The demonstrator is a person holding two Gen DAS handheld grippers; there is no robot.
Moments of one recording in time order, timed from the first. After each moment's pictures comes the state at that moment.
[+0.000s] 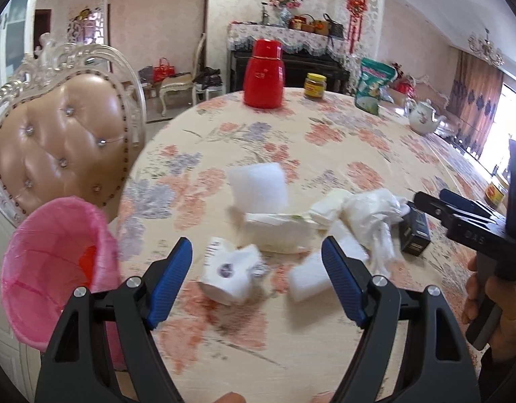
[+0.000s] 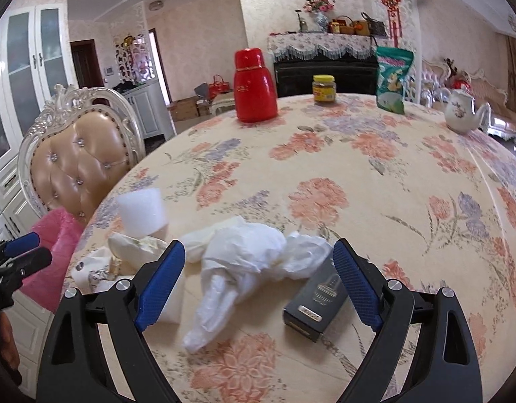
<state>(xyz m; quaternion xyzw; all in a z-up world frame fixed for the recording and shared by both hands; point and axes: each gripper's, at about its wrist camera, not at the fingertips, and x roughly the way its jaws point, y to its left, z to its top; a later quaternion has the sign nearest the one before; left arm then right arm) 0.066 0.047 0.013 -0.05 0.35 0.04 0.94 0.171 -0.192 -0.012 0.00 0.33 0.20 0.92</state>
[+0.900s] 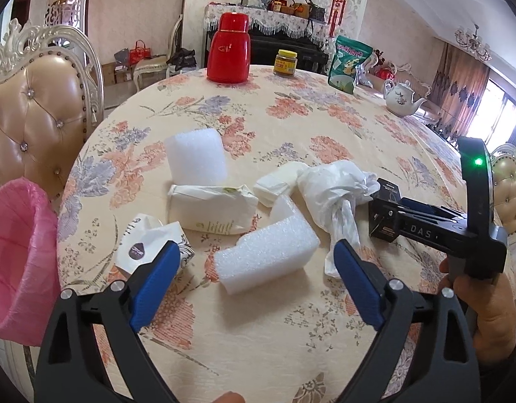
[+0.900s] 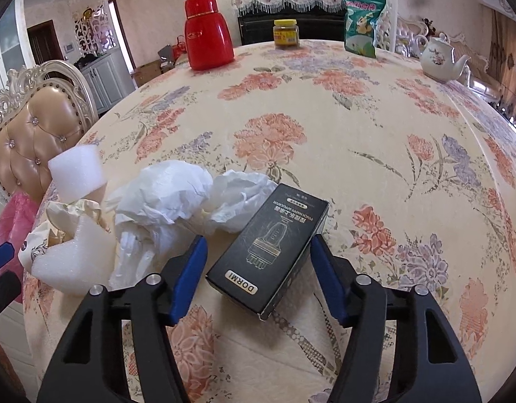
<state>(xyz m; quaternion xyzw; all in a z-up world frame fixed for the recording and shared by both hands) 0.087 0.006 -0.020 -0.07 0.38 -0.01 0.92 0.200 -0.214 -0.063 -0.01 0.42 0.14 0.89</state>
